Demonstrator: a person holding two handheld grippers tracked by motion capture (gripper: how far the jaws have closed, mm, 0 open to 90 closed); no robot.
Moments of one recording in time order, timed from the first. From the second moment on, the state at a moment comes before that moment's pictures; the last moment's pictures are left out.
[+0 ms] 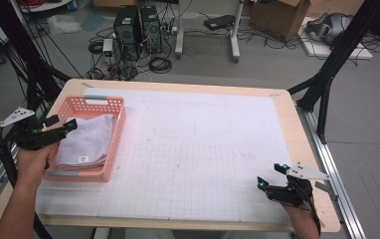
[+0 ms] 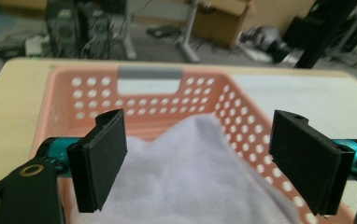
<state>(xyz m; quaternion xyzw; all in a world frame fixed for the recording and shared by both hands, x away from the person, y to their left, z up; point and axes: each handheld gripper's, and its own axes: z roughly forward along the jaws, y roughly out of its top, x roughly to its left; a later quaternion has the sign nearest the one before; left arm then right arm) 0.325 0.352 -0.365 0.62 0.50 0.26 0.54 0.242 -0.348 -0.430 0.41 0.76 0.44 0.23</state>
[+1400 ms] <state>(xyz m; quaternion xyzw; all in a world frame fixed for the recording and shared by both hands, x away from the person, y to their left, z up) 0.258 0.236 -0.348 0.66 0.34 0.25 0.62 0.244 -0.345 -0.424 0.40 0.76 0.45 0.23</state>
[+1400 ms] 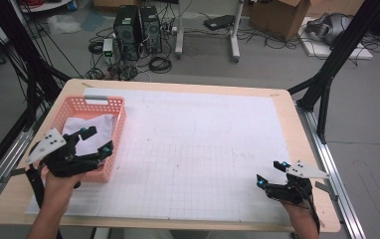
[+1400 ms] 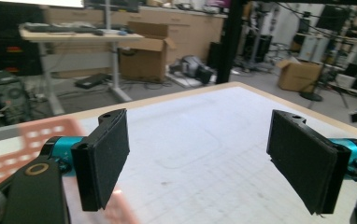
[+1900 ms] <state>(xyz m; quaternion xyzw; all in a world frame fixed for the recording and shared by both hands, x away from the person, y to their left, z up) 0.266 0.161 -0.366 0.70 0.29 0.20 0.62 0.242 -0.346 -0.424 0.41 0.75 0.46 0.24</state>
